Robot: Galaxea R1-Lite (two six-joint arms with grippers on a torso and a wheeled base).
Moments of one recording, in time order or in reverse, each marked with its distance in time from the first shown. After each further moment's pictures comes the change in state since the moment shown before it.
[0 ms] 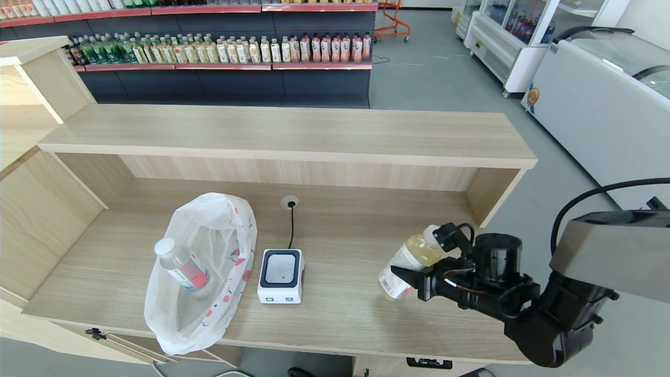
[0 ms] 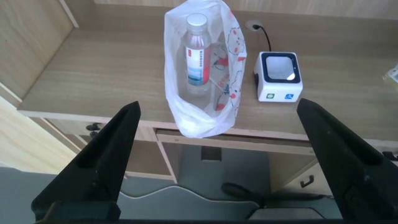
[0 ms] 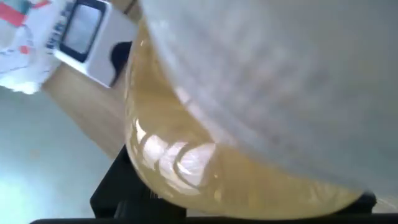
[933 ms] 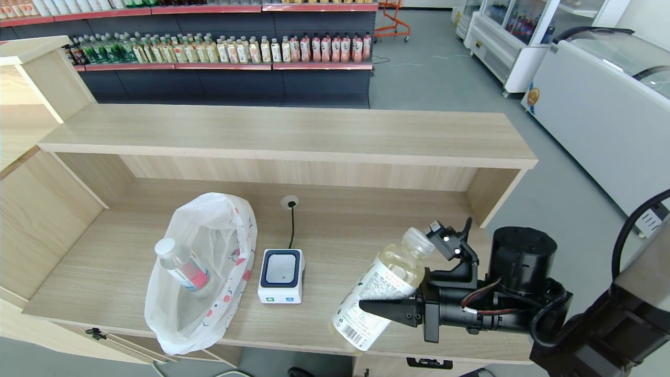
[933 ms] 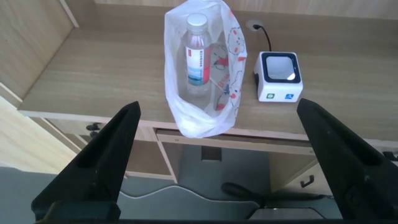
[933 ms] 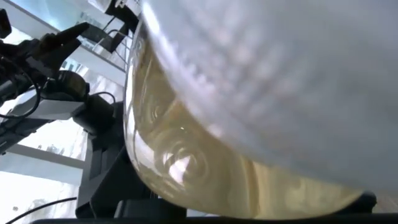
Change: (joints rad) left arm 0.000 0.000 0.000 0.000 0.000 0.000; right arm 0.176 -0.229 0.097 -0.010 0.434 0.164
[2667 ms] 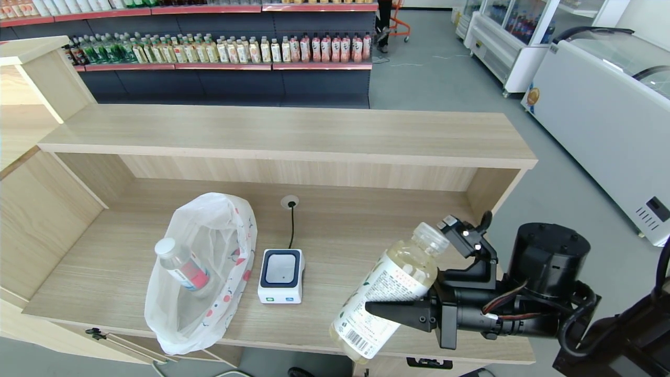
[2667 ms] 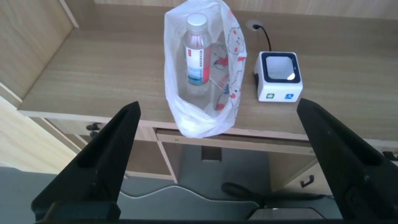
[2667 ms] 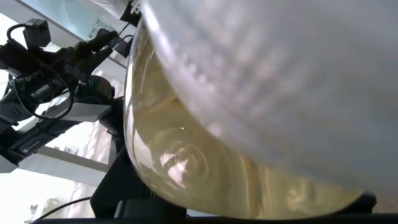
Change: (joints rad) left arm 0.000 0.000 0.000 0.000 0.000 0.000; right arm 0.022 -0.095 0.039 0.007 0.010 0.057
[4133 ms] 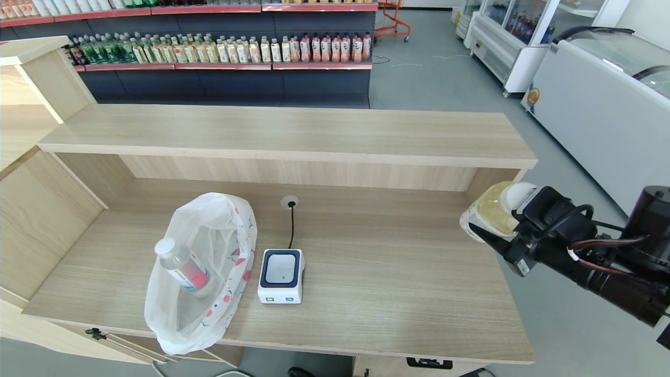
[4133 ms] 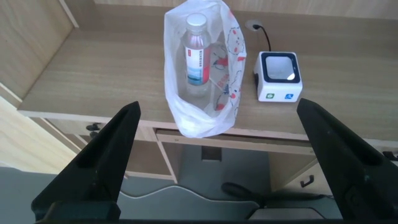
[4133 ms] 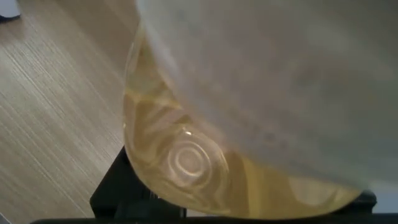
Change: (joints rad) left arm 0.000 0.000 0.000 0.000 0.000 0.000; right arm -0.288 -0.316 0.024 0.252 -0.688 -1.115
